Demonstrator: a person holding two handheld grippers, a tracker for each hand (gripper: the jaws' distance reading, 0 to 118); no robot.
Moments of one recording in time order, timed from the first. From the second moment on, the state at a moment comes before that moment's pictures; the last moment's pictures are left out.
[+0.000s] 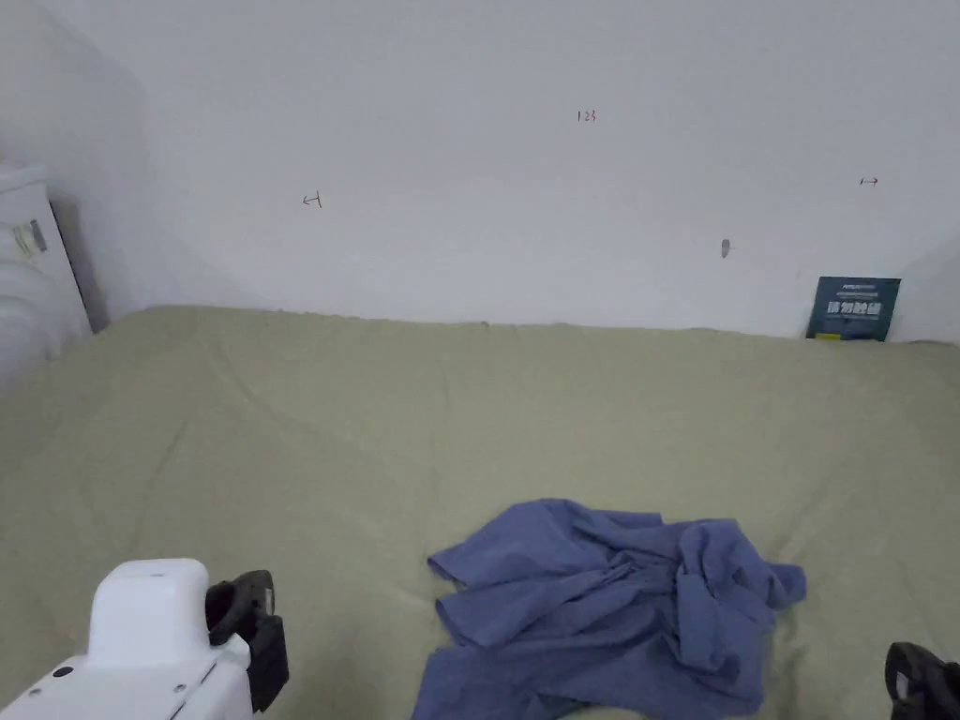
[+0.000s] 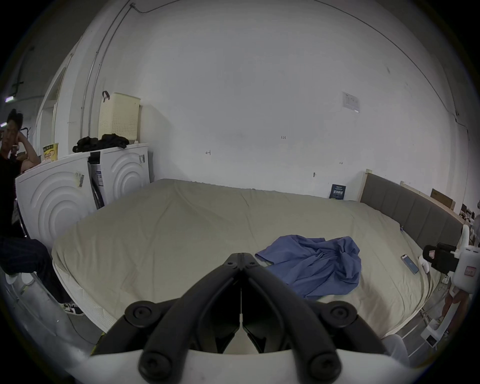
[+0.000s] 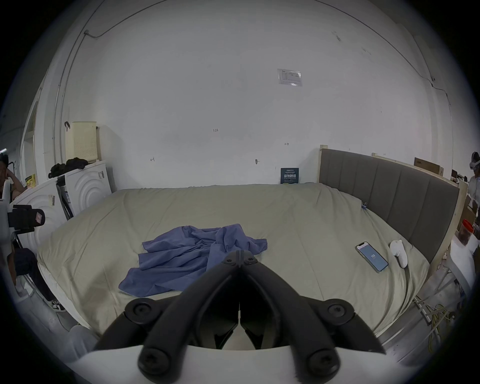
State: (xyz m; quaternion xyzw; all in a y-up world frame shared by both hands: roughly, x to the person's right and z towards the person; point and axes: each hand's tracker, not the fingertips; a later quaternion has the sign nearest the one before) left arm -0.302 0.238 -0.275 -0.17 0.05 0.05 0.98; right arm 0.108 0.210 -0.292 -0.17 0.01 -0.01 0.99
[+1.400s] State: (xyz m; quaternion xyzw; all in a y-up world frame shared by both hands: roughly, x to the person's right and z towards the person) left arm -0.249 0.077 -0.548 -0.47 -0.05 0.07 0.88; right arm 0.132 0.161 -0.364 -0.27 0.00 -0.01 0.96
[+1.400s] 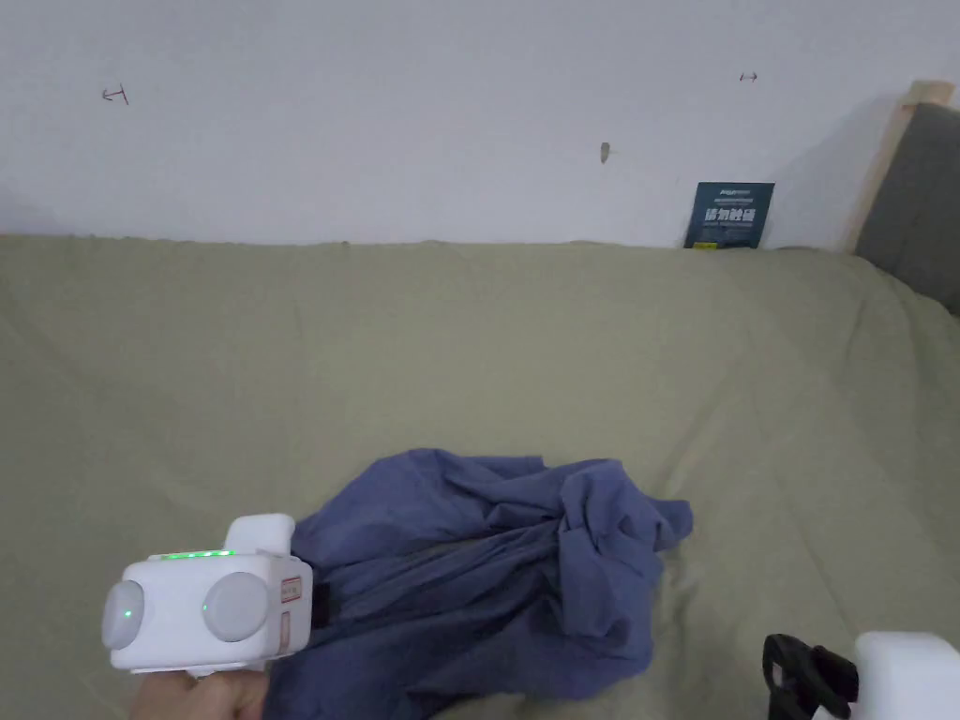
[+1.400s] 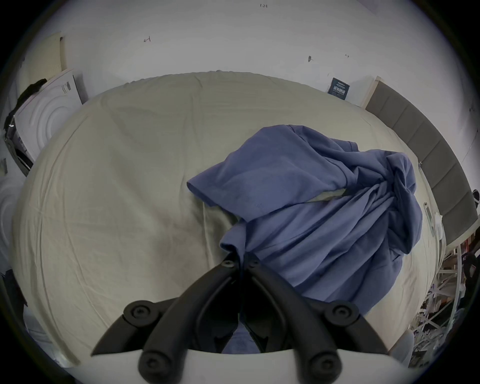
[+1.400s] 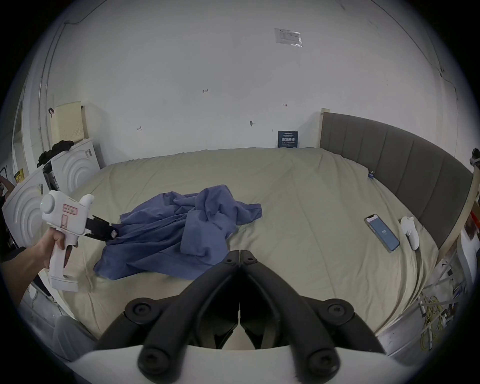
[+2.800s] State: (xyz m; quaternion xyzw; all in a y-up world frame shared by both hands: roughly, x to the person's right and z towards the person) left arm -0.291 0.129 -0.545 -0.44 -0.04 0.06 0.89; right arm 0.201 0.176 -0.593 -0.38 0.03 0.07 0.92
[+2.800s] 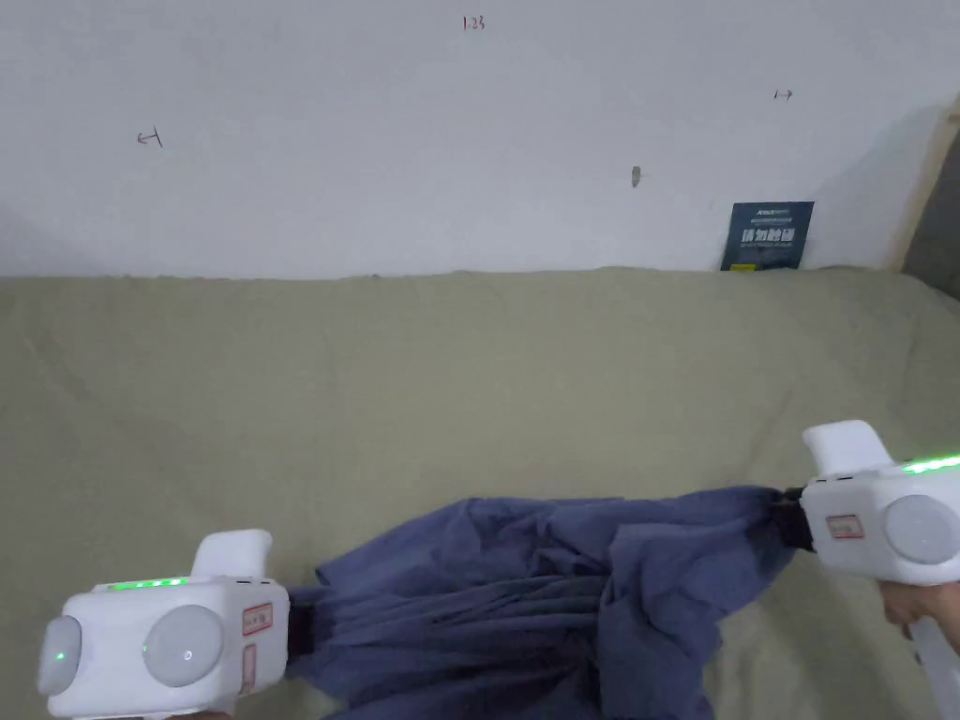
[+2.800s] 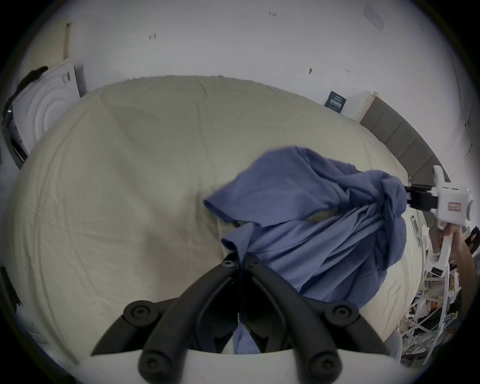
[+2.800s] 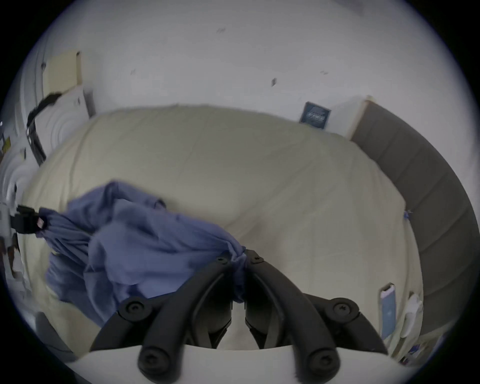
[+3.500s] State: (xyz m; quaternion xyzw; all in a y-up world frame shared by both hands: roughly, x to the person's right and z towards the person) left arm -0.371 0.418 -0.438 -0.23 0.07 0.04 0.97; right arm 0.252 0.428 -0.422 -0.18 -0.01 0.03 0.98
